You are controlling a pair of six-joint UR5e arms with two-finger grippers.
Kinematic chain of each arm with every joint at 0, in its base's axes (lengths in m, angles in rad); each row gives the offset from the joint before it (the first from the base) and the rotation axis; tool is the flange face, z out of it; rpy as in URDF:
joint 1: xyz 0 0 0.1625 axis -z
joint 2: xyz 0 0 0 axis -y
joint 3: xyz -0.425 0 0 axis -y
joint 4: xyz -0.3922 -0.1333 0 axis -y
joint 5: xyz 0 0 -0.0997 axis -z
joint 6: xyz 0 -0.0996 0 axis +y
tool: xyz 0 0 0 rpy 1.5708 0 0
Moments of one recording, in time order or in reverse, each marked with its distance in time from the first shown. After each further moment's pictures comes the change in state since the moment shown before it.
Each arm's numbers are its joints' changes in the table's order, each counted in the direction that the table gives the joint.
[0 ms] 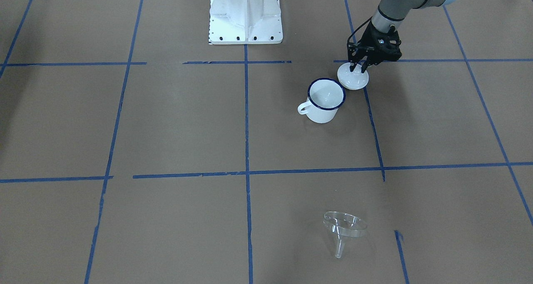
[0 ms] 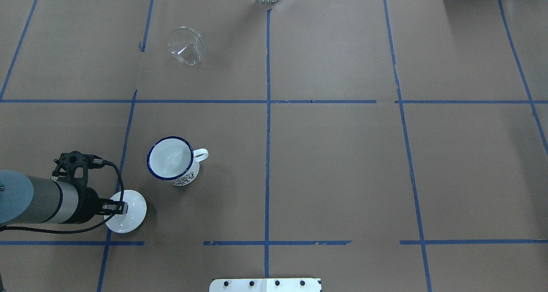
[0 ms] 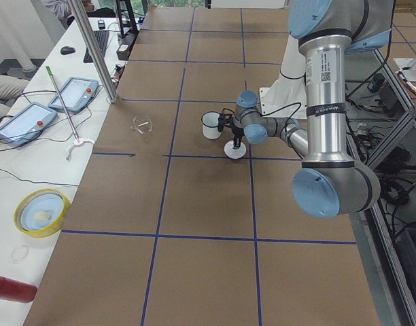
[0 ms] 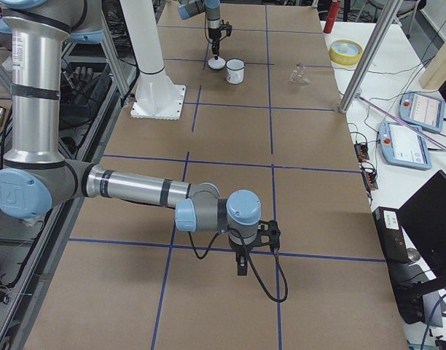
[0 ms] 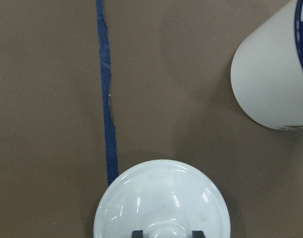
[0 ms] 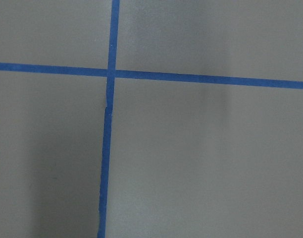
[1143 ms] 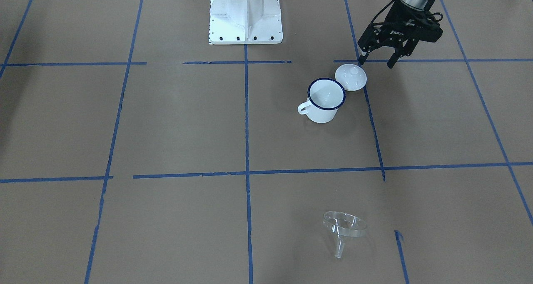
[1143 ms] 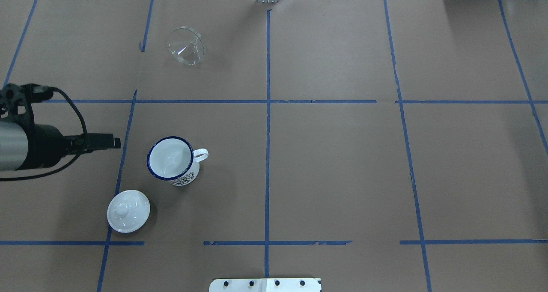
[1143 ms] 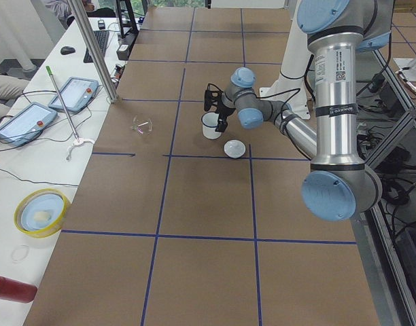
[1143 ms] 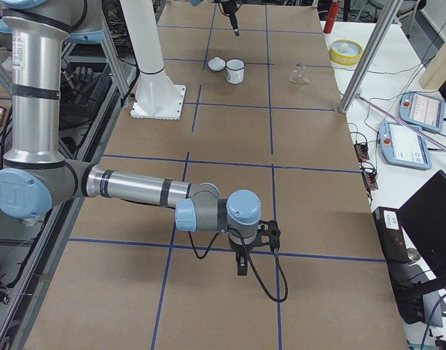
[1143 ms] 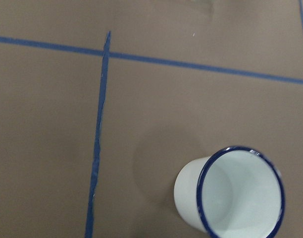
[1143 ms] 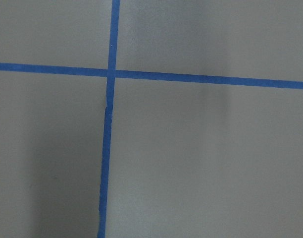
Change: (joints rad) left arm 0.296 -0.103 -0.133 0.000 -0.006 0.143; right arm 0.000 0.000 0.000 0.000 0.000 0.000
